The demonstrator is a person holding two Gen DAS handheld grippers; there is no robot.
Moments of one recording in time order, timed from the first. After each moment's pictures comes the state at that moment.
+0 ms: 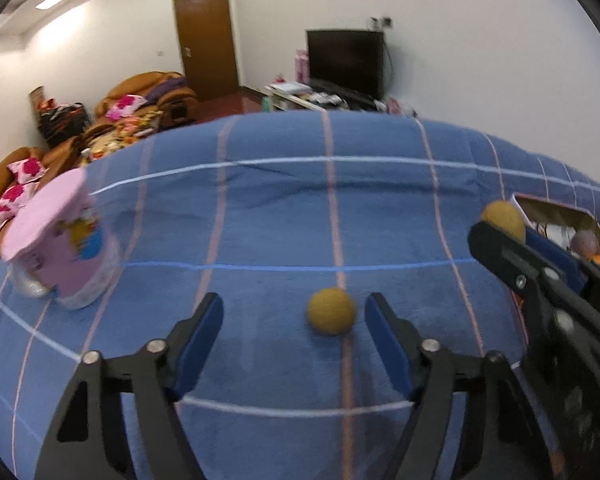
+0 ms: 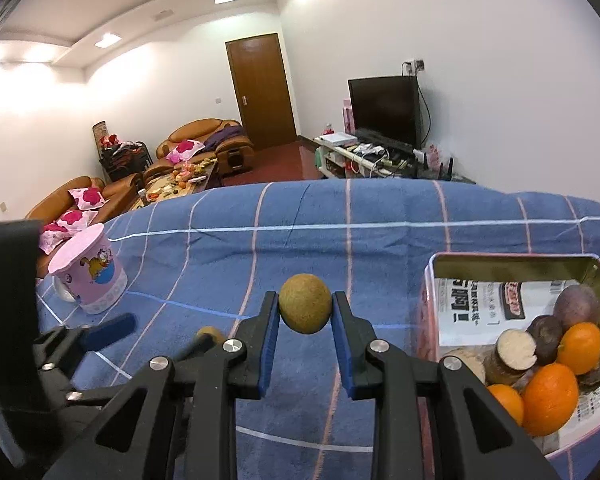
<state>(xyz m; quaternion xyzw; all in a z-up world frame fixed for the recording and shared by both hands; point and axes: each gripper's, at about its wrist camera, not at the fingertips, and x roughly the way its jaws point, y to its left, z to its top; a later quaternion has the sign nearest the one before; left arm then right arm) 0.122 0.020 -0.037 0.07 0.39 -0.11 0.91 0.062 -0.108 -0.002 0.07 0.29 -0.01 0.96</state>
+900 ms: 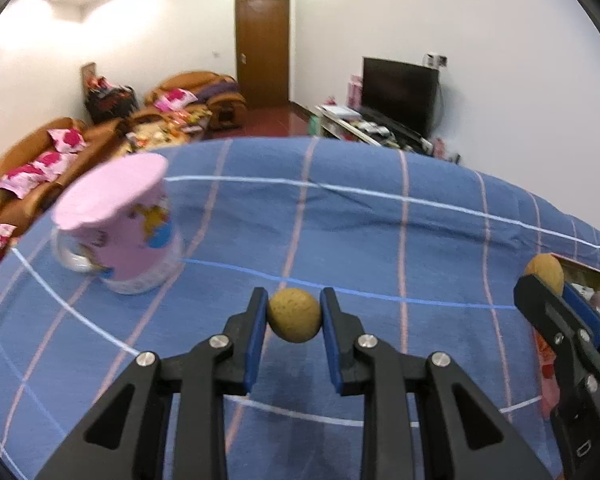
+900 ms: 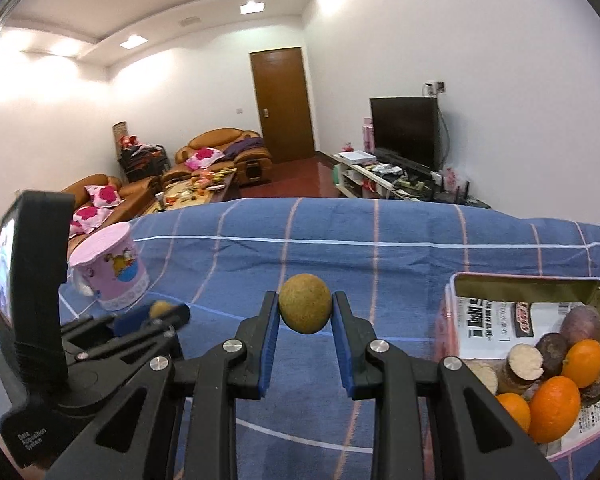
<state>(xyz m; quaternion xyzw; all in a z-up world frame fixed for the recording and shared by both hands) 0.106 0.053 -0.029 0.00 0.35 -0.02 0.94 0.054 -0.086 0.004 0.04 0.26 0.03 0.97</state>
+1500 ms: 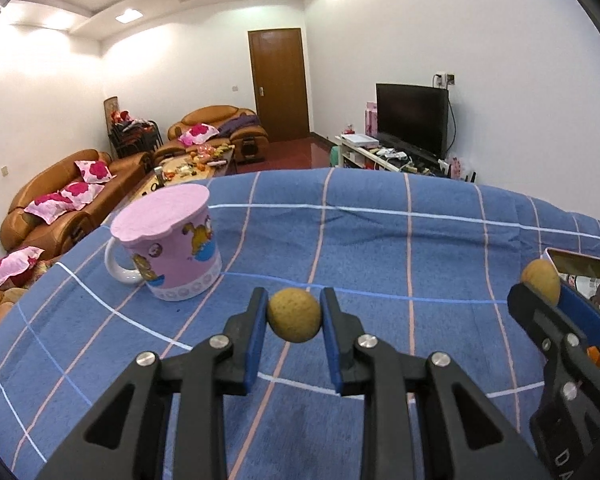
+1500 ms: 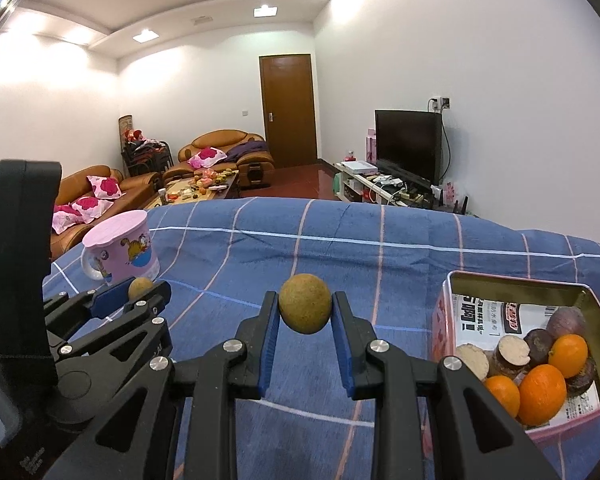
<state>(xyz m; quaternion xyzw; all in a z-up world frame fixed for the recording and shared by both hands) 0.079 0.063 -0.014 0.03 0.29 0.01 0.96 0.027 -0.075 0.006 0.02 0.24 0.02 0.97</state>
